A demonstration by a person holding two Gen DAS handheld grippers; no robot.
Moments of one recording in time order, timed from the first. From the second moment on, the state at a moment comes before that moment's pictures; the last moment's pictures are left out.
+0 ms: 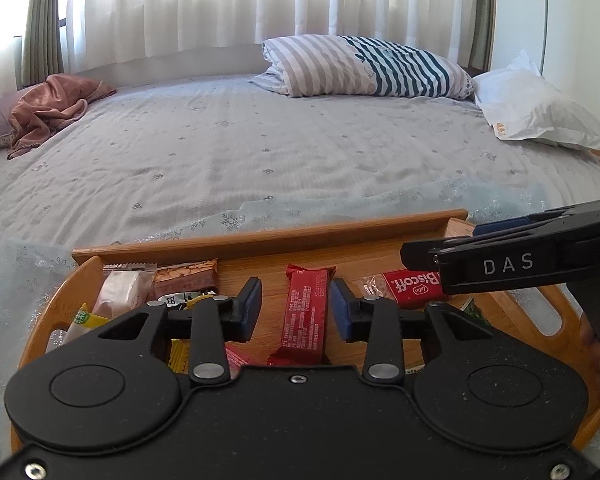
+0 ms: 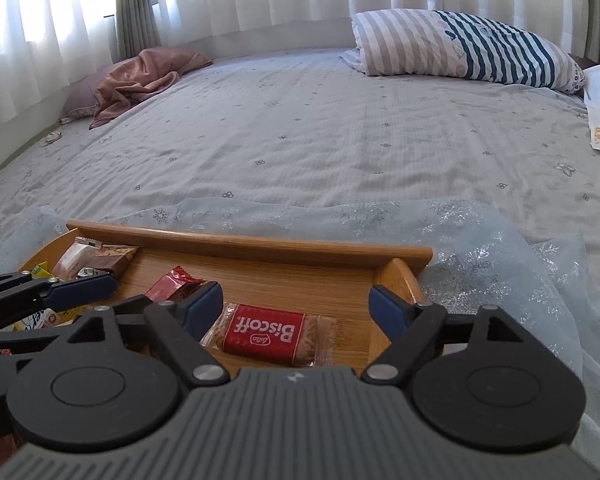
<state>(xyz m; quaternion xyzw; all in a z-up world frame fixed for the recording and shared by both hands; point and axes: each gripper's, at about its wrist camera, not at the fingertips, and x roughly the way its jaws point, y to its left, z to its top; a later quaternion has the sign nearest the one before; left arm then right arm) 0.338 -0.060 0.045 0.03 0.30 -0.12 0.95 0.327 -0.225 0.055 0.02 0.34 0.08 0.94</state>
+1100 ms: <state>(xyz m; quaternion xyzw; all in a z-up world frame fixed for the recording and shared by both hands) 0.118 0.018 0.047 -0.01 0.27 -0.04 0.96 0.123 -0.199 0.070 0.01 0.29 0.09 0.95</state>
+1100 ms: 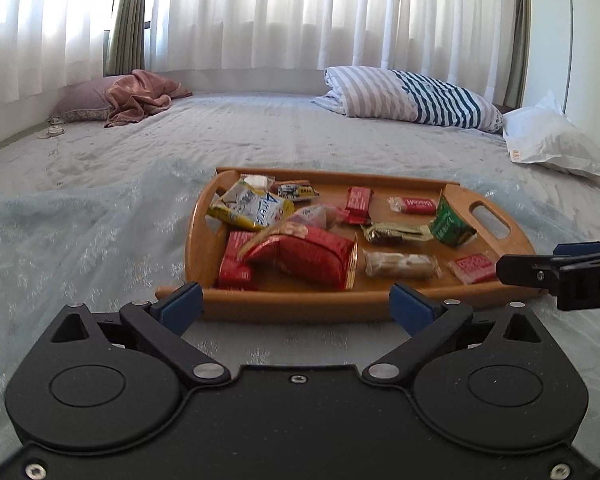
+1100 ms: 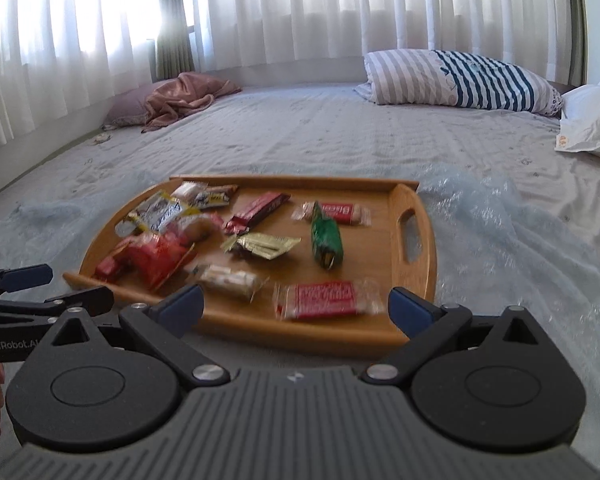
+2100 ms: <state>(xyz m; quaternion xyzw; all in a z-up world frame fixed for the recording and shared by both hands) 0.137 0.009 0.004 0.00 0.33 -0.03 0.94 0.114 -0.193 0.008 0.00 0.33 0.02 0.94</state>
